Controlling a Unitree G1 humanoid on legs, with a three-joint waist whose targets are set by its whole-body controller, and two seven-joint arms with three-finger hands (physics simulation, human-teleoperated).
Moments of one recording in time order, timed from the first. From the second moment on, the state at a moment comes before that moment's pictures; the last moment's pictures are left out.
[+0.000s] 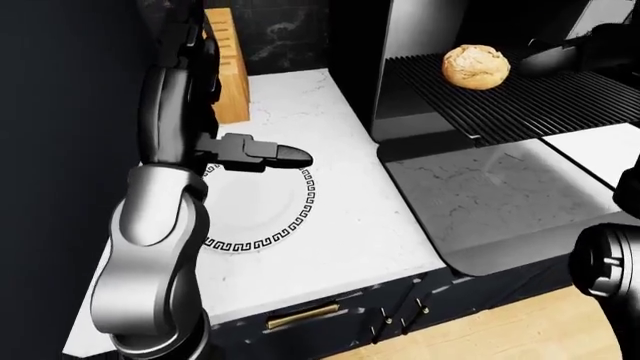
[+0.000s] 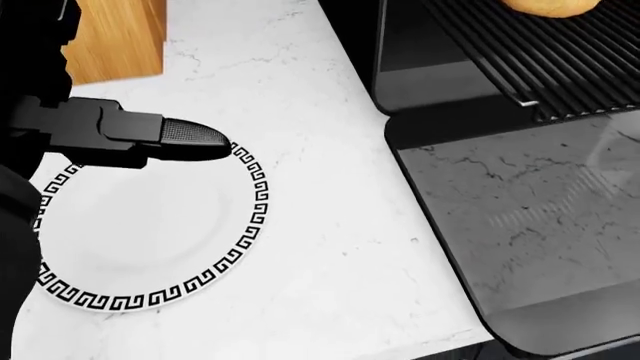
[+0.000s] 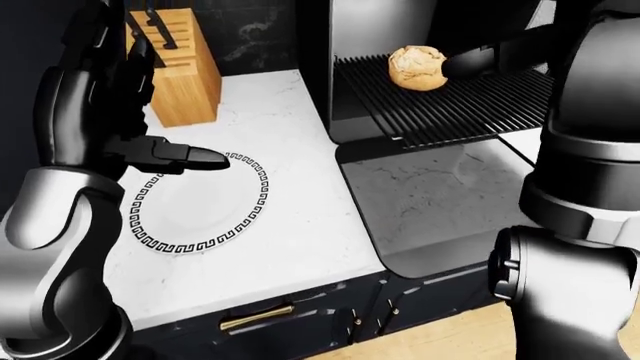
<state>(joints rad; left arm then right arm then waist) -0.64 0.17 0.10 -0.70 -0.03 0.87 0.01 -1.24 -0.71 -0.12 0.08 -0.50 1.33 0.63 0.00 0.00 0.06</state>
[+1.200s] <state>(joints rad) -0.63 0.18 0.11 -0.68 -0.02 0.86 0.00 -1.26 -0.56 -0.13 0.30 -0.43 1.08 0.53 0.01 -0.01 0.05</state>
